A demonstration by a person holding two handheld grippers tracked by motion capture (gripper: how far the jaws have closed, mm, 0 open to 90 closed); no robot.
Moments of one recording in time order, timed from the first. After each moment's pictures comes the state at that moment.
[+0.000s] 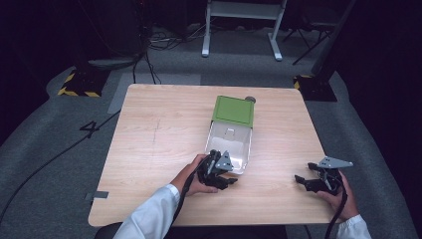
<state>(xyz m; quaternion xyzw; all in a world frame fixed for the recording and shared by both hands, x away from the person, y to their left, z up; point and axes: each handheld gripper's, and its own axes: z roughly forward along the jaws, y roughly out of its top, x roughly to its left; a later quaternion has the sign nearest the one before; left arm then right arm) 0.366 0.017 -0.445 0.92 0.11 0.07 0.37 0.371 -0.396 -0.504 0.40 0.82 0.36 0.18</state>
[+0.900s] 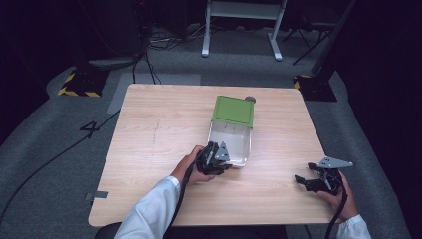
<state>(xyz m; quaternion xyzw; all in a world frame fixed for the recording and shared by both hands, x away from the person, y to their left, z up) 0.399 0.025 -0.455 0.92 0.13 0.13 0.35 0.371 -0.396 -0.504 0.39 0.83 0.36 0.18</state>
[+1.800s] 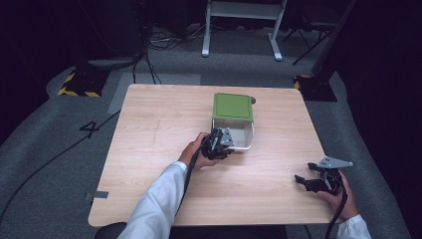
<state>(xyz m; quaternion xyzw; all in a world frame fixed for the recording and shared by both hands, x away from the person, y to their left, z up) 0.444 0.008 -0.451 0.92 0.14 0.16 0.34 0.371 -0.396 -0.504 0.39 0.83 0.36 0.18</state>
